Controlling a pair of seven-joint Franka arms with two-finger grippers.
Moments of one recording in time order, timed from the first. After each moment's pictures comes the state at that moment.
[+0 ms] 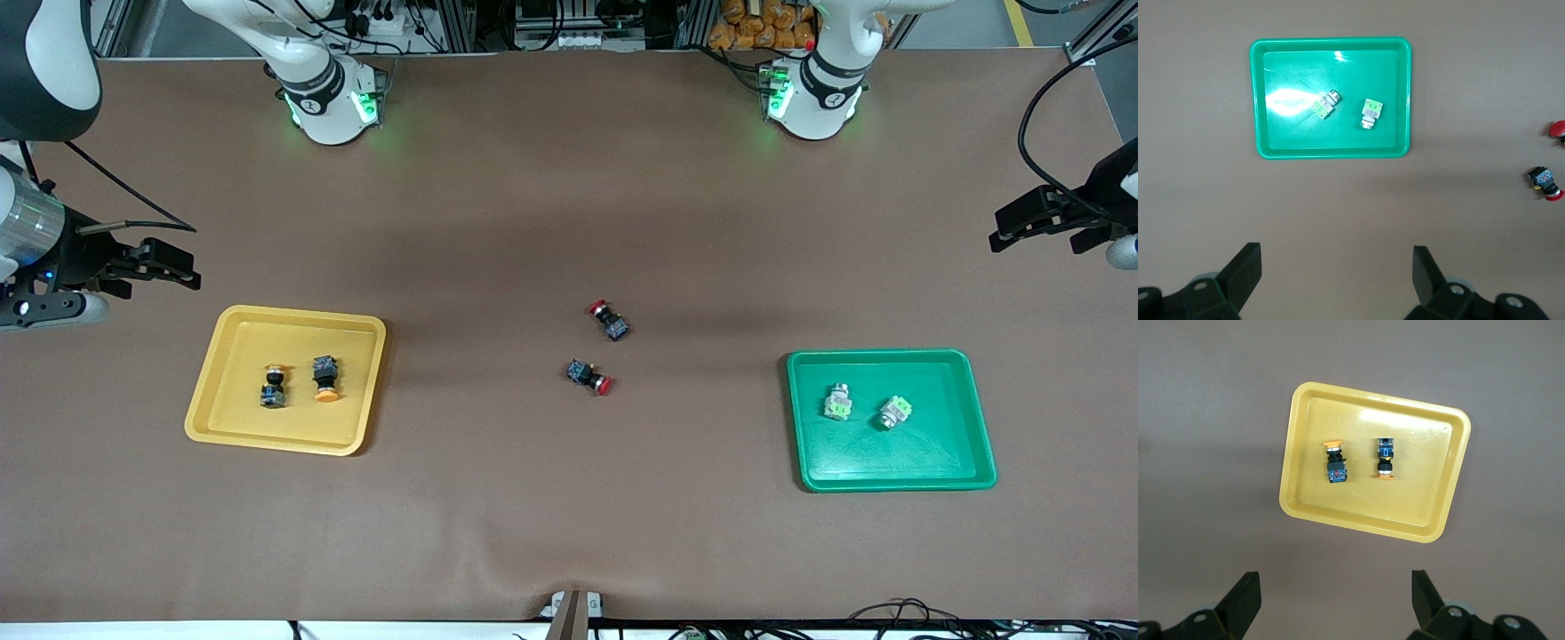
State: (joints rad) left arm -0.05 0.02 0.05 -1.54 -0.02 1.57 0.02; right arm -0.05 0.10 0.05 -1.62 0.06 1.65 -0.11
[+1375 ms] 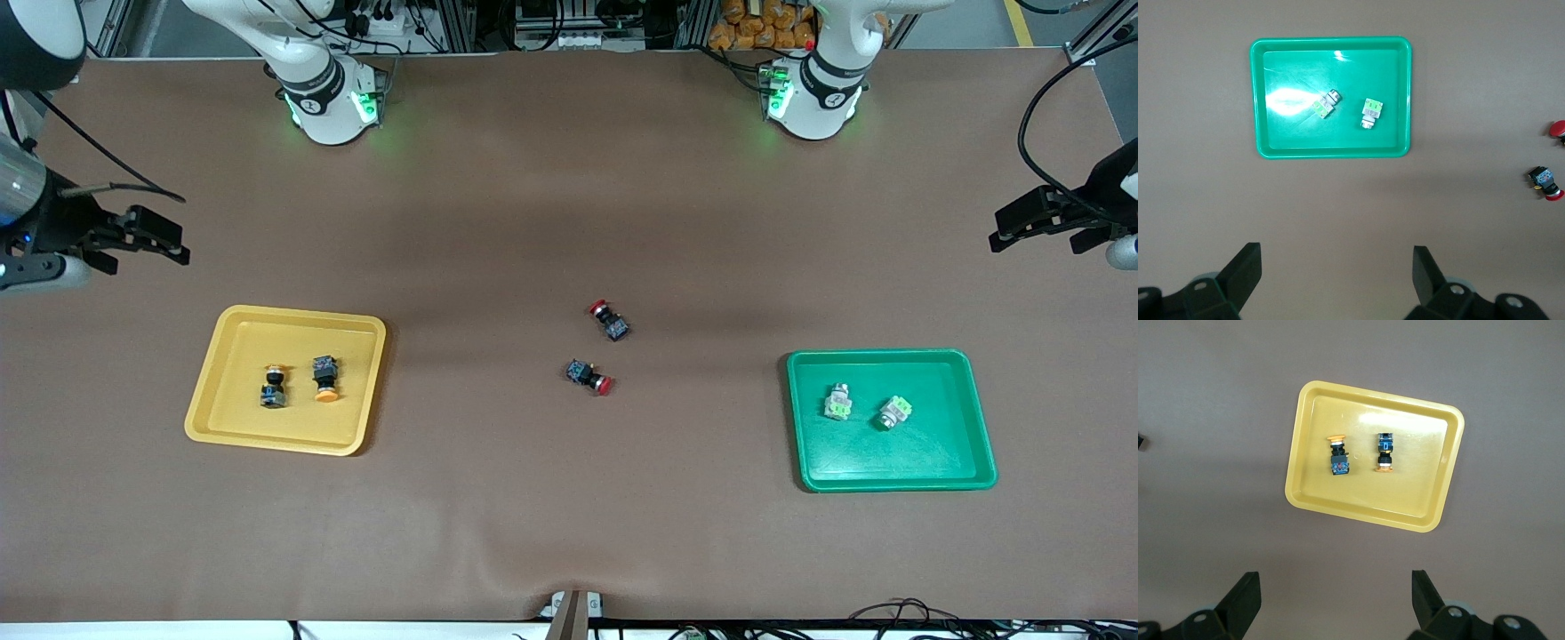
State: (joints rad) left arm -0.05 0.02 0.05 -1.55 -0.02 1.57 0.02; right arm -0.05 -0.01 0.05 -1.65 0.06 1.62 -0.11
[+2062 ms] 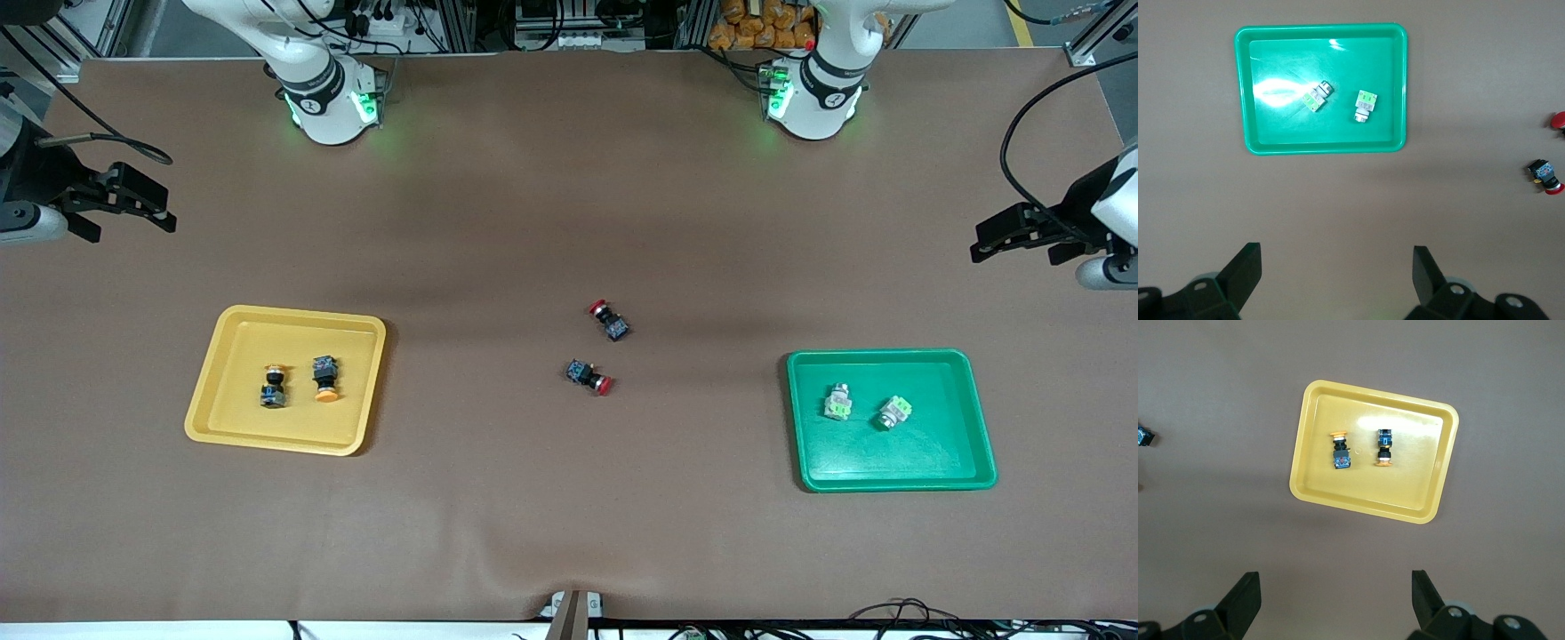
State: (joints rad) left arm -0.06 0.07 0.05 -1.55 -0.04 1.57 0.02; right arm -0.05 -0.08 0.05 -1.68 0.06 1.59 -0.11
